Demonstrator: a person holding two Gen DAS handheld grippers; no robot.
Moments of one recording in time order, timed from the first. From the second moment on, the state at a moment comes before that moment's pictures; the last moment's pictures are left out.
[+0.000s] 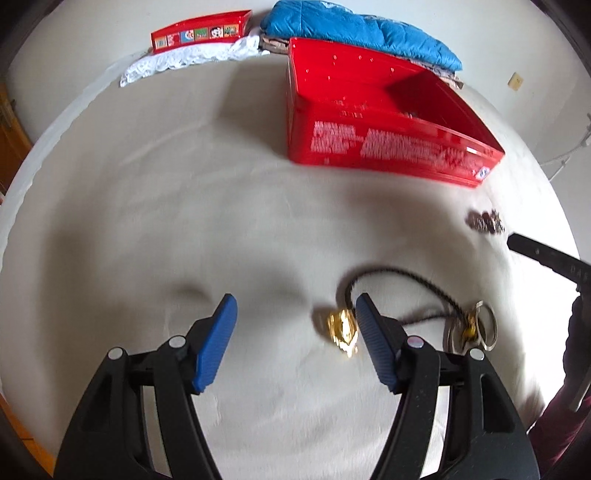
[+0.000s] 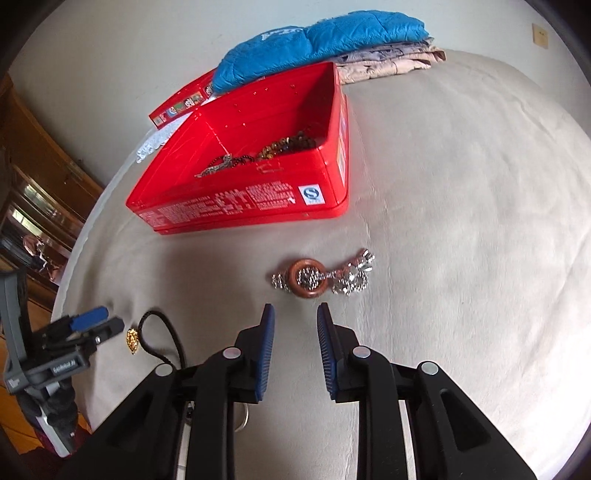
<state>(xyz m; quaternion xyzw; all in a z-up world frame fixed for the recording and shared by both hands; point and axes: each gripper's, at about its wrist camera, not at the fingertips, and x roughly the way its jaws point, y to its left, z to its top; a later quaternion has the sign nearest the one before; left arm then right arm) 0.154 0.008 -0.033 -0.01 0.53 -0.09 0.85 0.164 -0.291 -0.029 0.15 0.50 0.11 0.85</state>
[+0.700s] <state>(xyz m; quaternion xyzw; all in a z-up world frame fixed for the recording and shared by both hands) 0.144 -0.003 -0.048 0.03 0.53 -0.09 0.84 0.127 -0.216 -0.022 0.06 0.55 0.20 0.81</state>
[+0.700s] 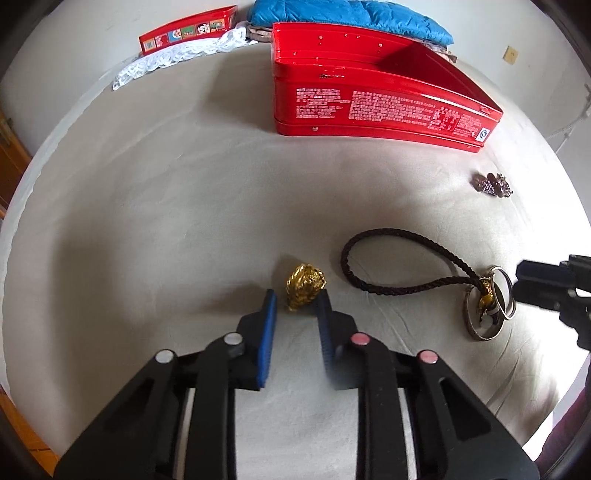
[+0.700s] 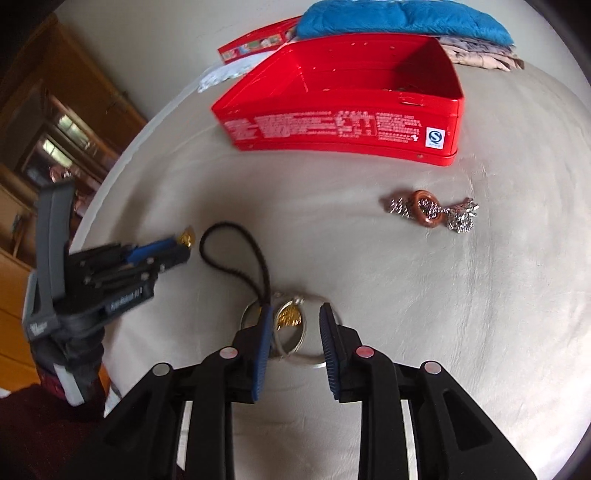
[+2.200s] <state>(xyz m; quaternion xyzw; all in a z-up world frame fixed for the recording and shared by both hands) 0.152 0.009 -0.021 0.03 0.51 -0.11 0.85 0.128 -0.247 -0.030 0.04 0.54 0.14 0.83</state>
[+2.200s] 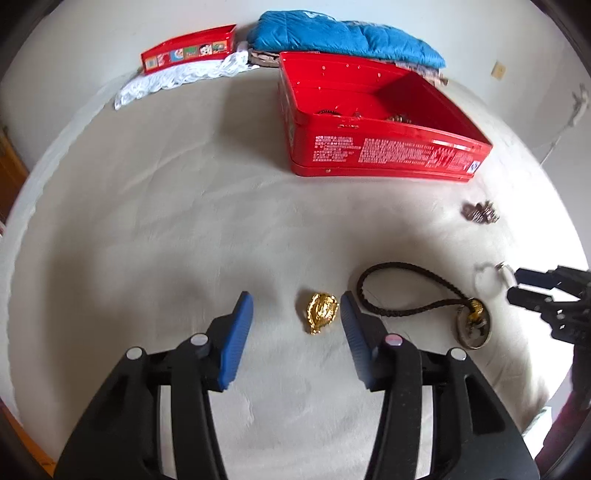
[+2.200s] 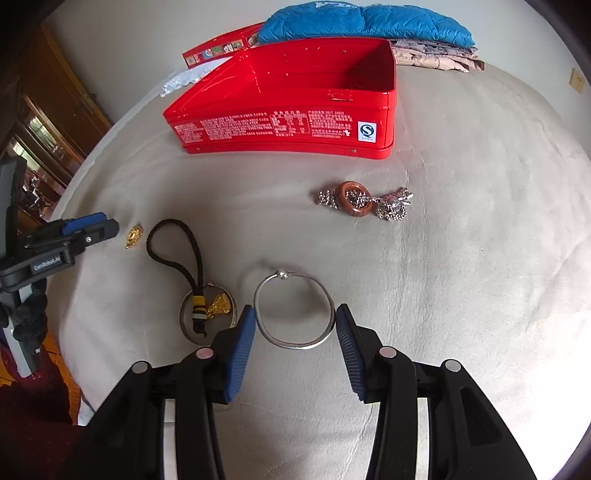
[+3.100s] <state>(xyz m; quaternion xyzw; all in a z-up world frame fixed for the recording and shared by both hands) 0.161 0.008 0.008 -0.01 0.48 -0.14 0.87 0.130 -0.257 0.011 0.07 0.49 0.16 0.85</state>
